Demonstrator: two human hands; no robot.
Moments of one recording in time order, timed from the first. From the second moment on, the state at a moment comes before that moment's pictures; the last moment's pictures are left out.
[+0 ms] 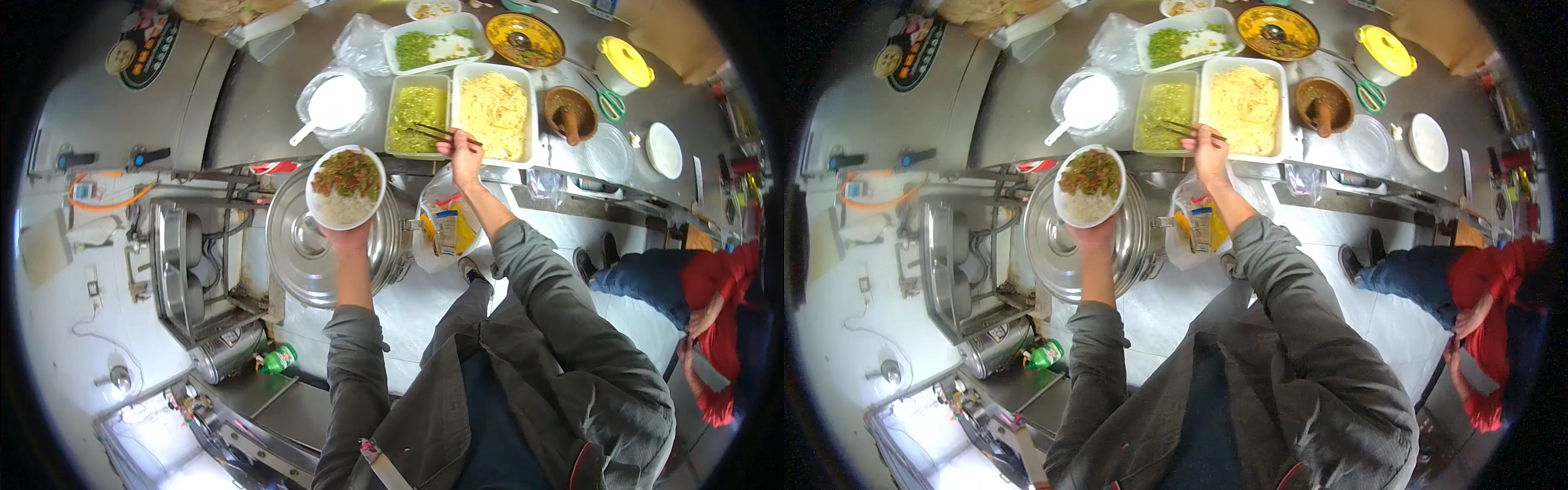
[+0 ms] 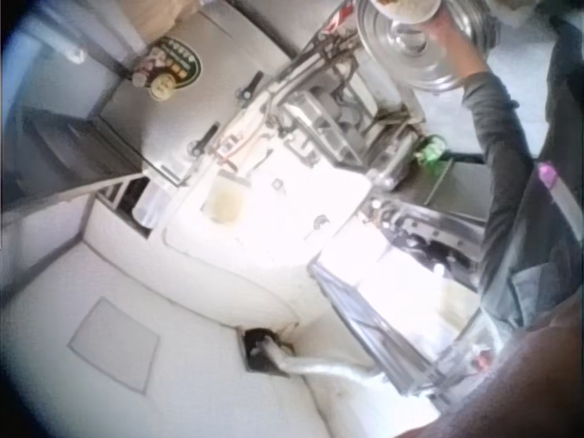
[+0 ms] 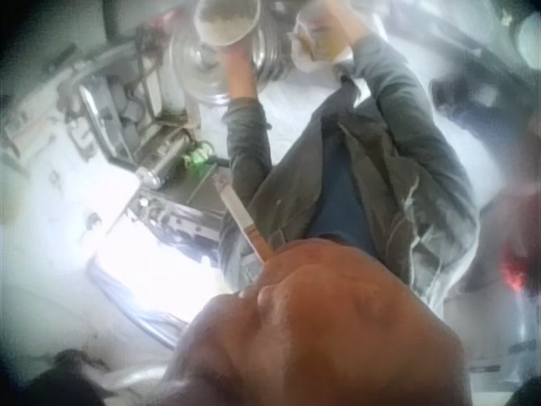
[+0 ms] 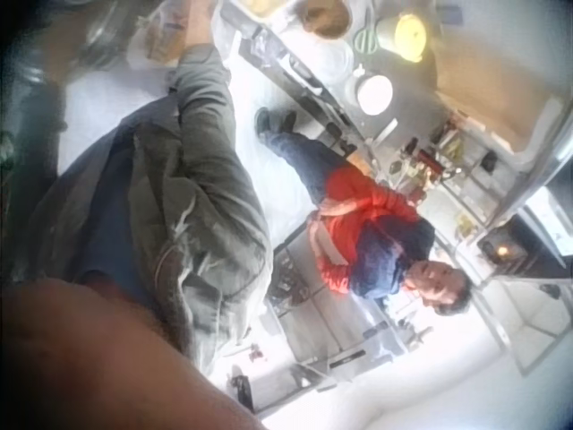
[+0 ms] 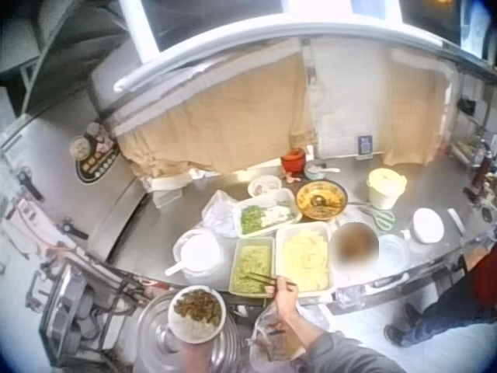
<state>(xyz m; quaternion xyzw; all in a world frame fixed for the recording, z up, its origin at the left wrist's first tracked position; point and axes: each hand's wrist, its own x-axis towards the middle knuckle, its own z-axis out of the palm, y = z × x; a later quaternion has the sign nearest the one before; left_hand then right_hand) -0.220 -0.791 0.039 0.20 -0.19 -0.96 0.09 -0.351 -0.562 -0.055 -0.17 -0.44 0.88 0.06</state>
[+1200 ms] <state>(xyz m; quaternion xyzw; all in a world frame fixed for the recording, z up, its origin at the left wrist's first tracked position) -0.282 -0.708 0.045 0.12 -0.13 -0.98 0.02 -0.261 -0.527 0.107 0.10 -0.59 0.80 -0.01</state>
